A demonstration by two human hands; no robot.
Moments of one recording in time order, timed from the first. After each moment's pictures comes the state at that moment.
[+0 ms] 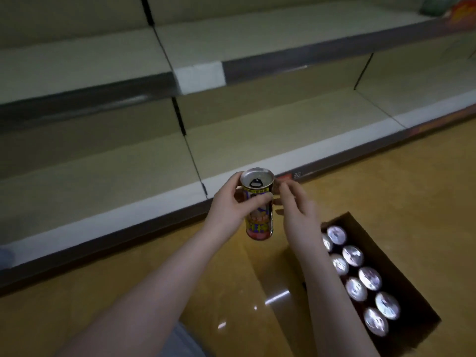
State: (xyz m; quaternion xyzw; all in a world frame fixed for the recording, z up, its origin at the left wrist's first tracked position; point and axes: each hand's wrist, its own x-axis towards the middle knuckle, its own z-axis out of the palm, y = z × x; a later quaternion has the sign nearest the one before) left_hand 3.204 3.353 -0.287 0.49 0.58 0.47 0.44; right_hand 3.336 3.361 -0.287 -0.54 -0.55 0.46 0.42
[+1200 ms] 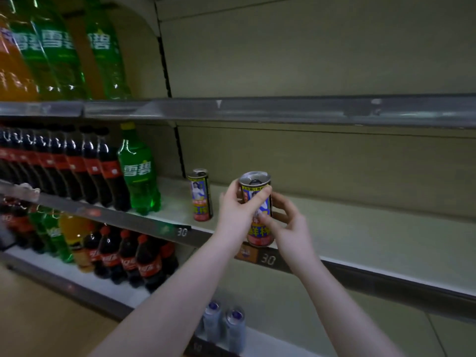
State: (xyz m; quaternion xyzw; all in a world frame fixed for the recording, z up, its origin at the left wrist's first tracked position) left_hand 2.702 3.182 -0.079 0.29 0.61 0.73 0.08; right_hand 2.775 3.255 -0.107 -0.10 -0.68 0.64 0.36
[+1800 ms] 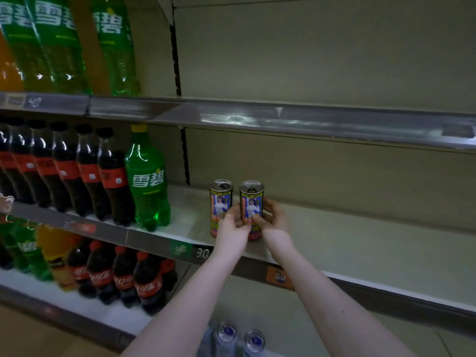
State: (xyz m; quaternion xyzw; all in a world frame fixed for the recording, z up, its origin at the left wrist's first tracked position) left_hand 2.584 3.161 -0.126 0.22 0.67 0.69 0.14; right_hand 2.618 3.248 -0.138 -0.21 -0.65 0.64 0.35
